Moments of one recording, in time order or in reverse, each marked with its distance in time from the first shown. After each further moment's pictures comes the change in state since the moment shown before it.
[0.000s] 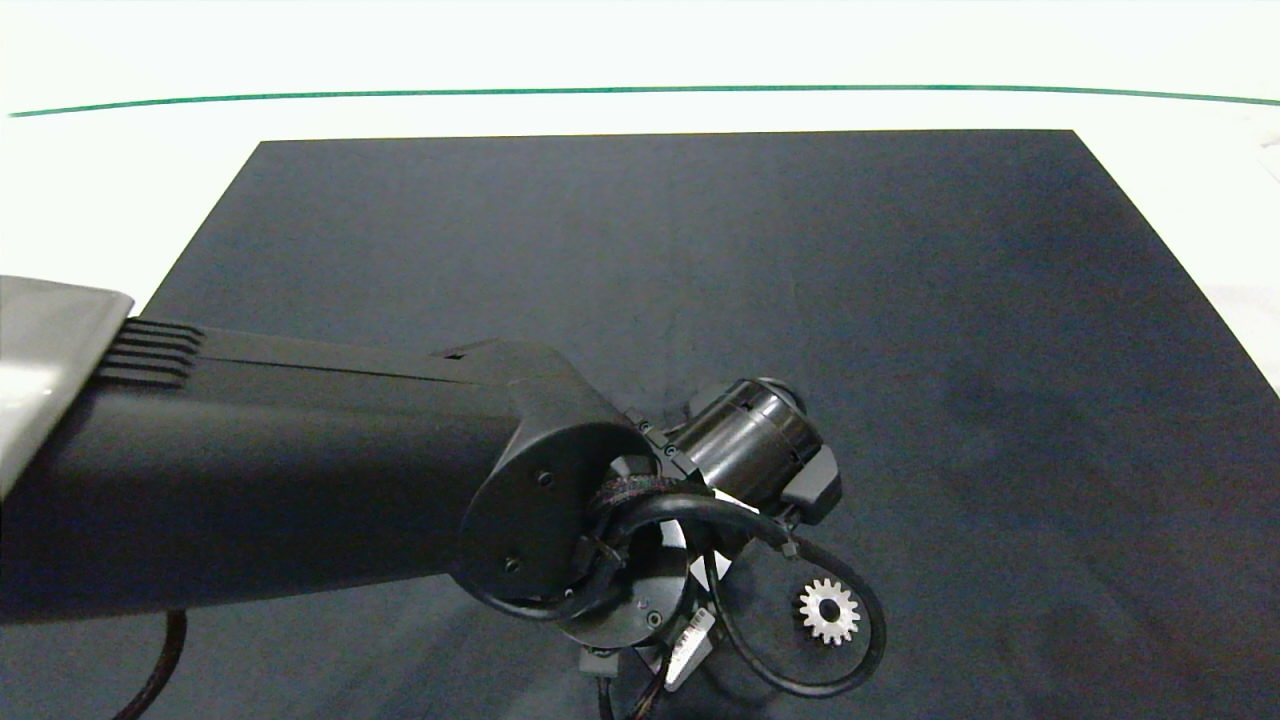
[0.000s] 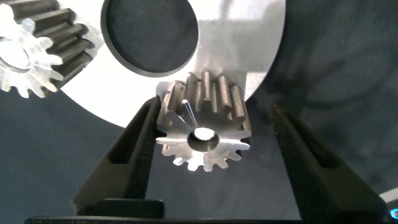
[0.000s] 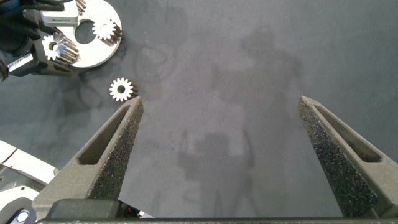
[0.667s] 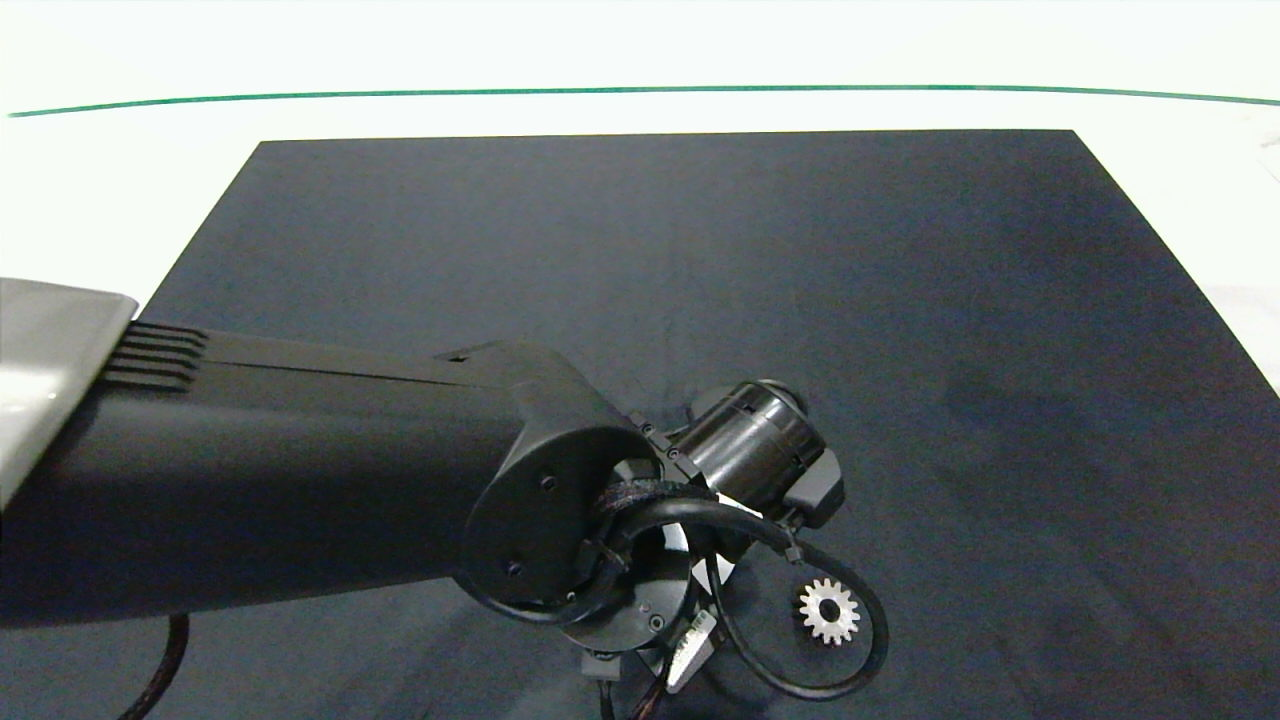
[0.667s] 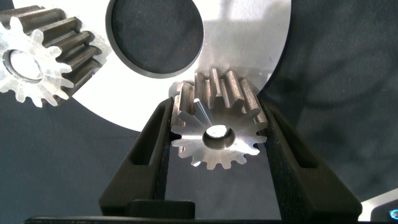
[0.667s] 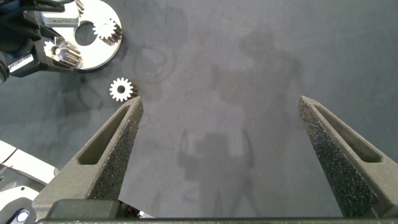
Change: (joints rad) left arm -0.004 0.002 0.000 0.000 0.000 -0.005; right arm 0.000 0.000 0.000 0.000 0.000 0.000
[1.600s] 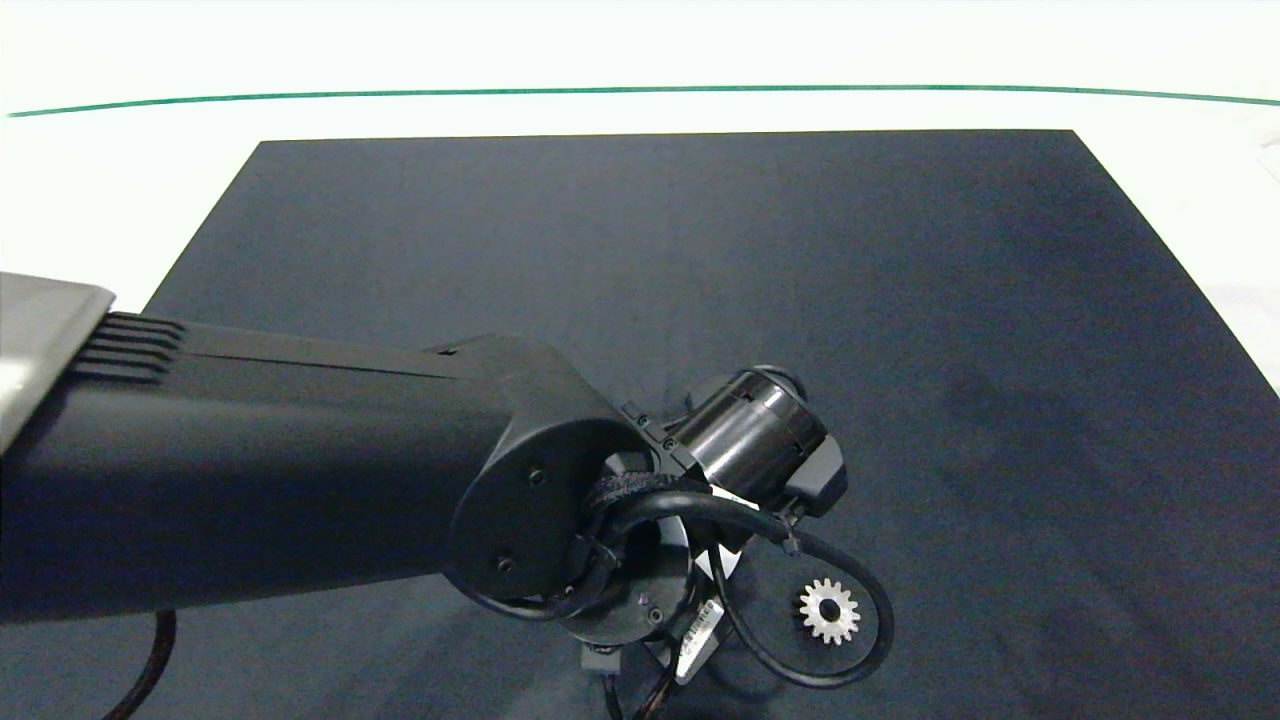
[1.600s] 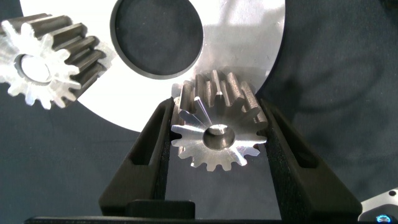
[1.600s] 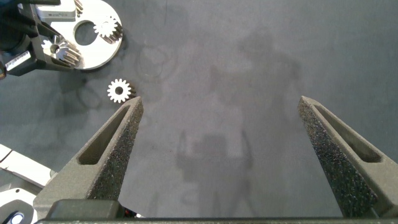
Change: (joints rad) left arm 0.000 -0.011 -0.002 -0.026 -0.003 -0.019; right arm -0.002 0.000 0.020 -0.027 0.000 -0.011
